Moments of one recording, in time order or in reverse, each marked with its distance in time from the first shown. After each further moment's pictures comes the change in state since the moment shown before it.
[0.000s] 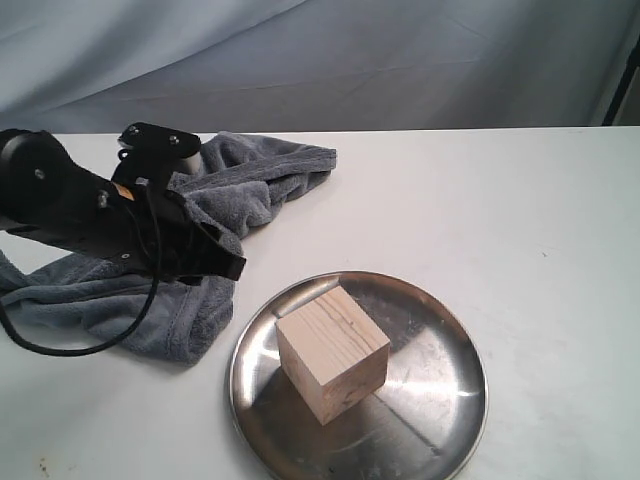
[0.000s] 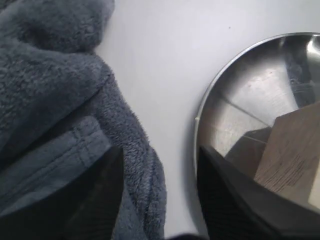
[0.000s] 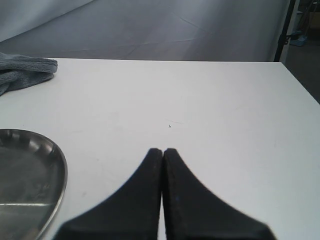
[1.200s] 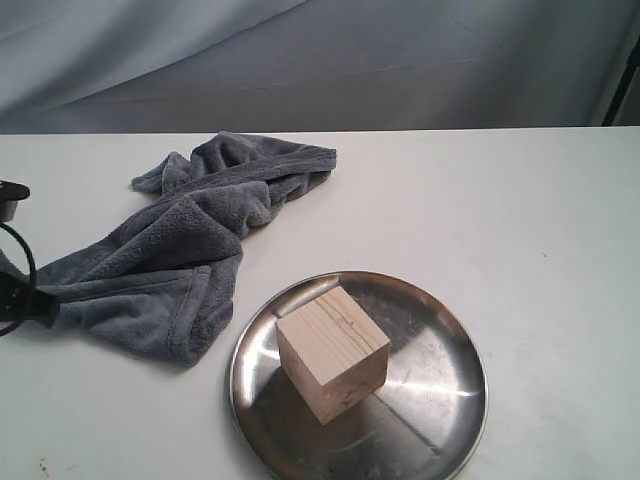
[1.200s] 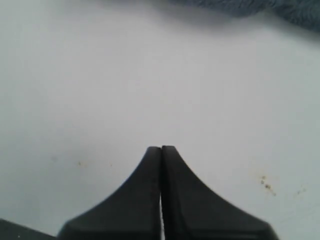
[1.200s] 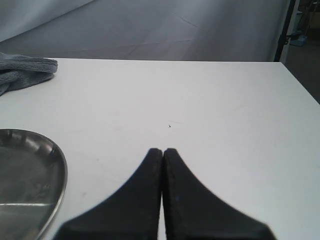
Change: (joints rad) left arm 0.171 -0.124 0.002 0.794 0.747 -0.817; right arm 0.000 0.000 0.000 0.000 0.000 0.000
